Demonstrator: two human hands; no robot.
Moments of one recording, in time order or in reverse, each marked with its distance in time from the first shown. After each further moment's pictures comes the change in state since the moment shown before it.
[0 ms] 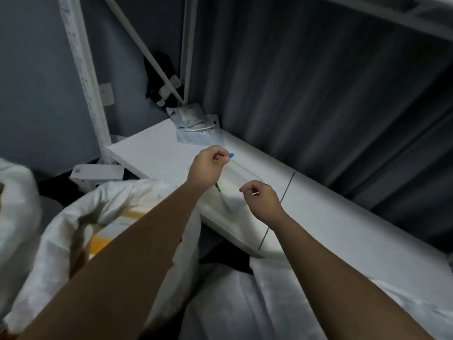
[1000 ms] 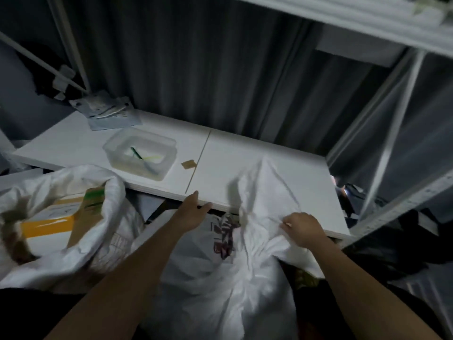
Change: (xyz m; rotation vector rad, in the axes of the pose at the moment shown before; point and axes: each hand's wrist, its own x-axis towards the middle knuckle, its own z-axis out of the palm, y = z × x) left_hand -0.253 0.058 0.130 0.373 -0.710 -0.265; right_hand -0.306 0.203 -0.212 -0.956 -0.163 0.326
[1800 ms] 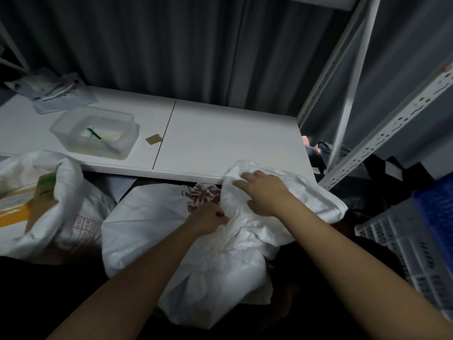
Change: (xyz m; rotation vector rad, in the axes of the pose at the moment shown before) left_hand -0.035 0.035 0.133 0.262 -0.263 0.179; right_hand -0.055 -0.011 -0.035 -0.184 -0.019 -0.256
